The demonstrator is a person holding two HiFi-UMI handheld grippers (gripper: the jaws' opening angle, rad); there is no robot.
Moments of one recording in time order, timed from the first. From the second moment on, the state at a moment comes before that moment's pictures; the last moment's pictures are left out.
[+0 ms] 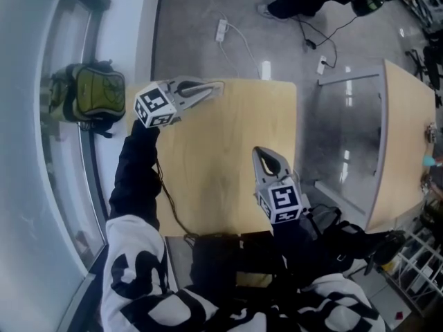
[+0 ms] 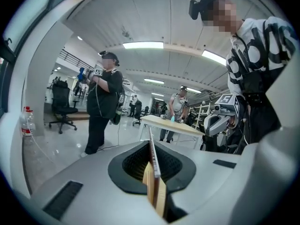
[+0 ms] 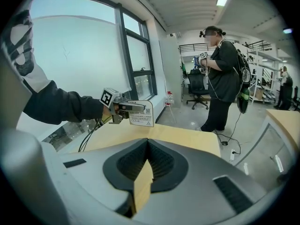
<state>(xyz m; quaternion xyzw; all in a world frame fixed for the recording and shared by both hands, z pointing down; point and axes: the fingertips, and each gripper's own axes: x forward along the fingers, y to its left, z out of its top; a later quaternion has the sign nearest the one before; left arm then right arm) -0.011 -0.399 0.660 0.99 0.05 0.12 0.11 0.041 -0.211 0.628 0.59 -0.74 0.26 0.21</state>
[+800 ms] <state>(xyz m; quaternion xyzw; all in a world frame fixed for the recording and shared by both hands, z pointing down) 0.049 -0.334 0.690 0.96 0.20 0.13 0.13 0.051 -0.185 0.645 0.61 -0.71 0.29 0.20</state>
